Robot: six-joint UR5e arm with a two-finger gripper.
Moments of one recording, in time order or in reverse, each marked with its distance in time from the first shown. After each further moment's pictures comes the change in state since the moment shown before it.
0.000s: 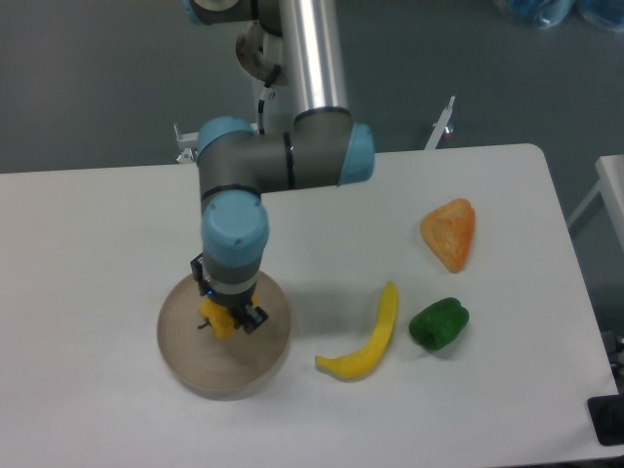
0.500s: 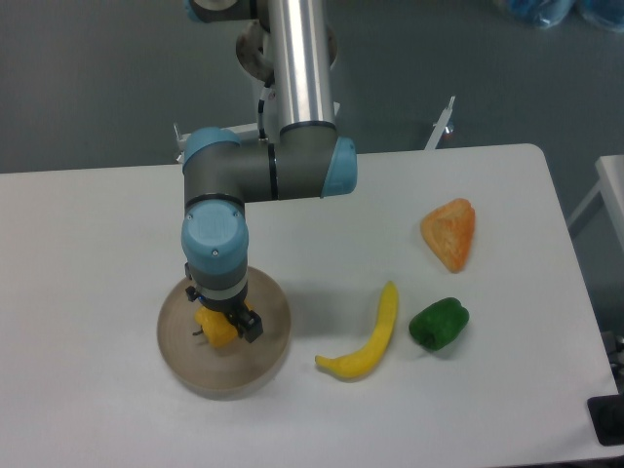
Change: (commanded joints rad) arm 0.038 0.055 0.021 0.012 0.046 0.020
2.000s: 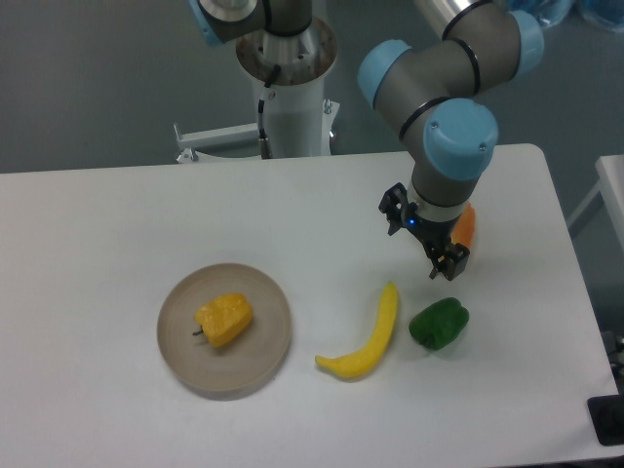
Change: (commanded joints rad) arm 0.370 0.089 0.002 -0.112 0.015 0.469
